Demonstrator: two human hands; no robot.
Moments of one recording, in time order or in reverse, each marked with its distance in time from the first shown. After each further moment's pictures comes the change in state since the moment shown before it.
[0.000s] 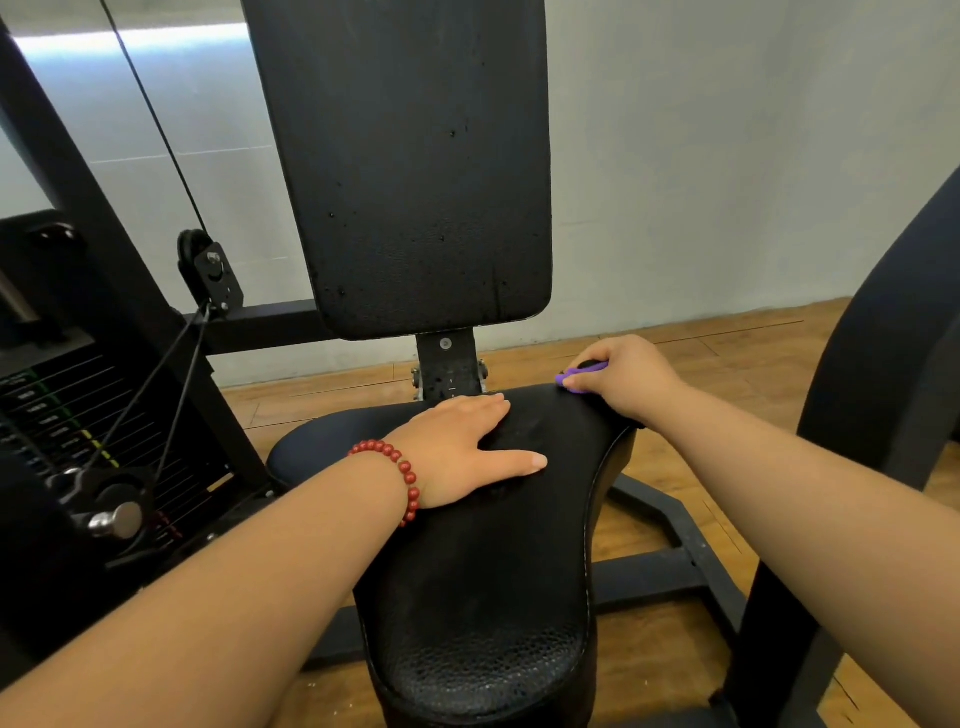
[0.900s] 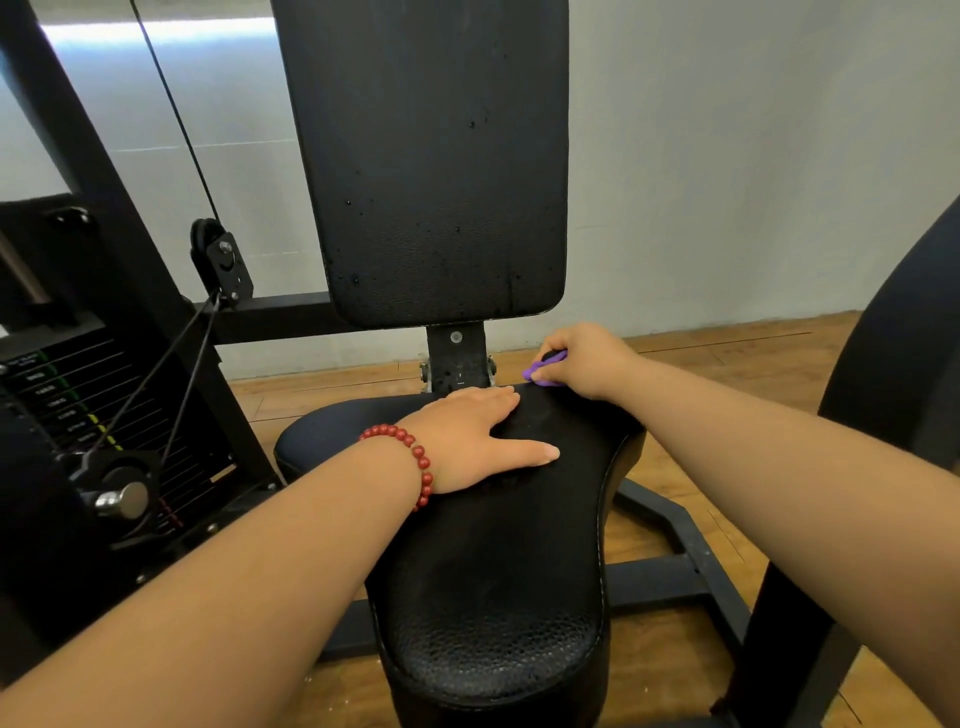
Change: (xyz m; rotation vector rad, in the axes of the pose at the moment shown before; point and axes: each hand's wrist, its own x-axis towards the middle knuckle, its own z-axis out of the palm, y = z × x) left_hand 0.000 -0.001 0.001 -0.022 0.013 -0.002; right_hand 0.021 -0.030 0.021 -0.209 -0.136 -0.133
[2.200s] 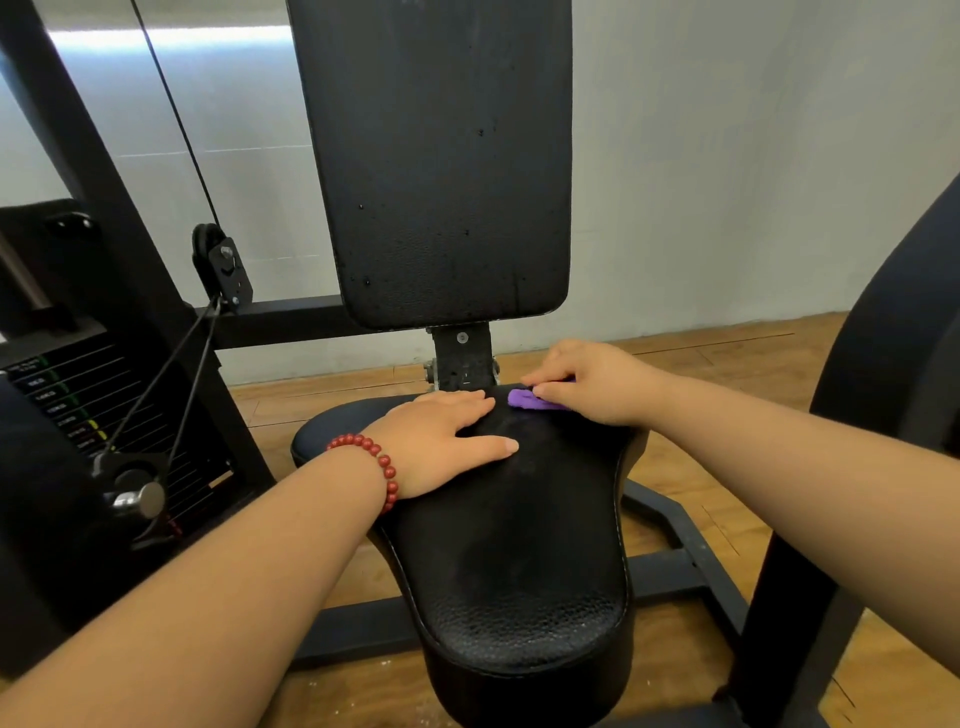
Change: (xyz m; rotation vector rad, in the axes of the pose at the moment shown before) left_hand -0.024 -0.034 -0.003 0.001 0.031 -0.029; right_hand -0.046 -0.017 -0.001 -0.104 -0.069 -0.187
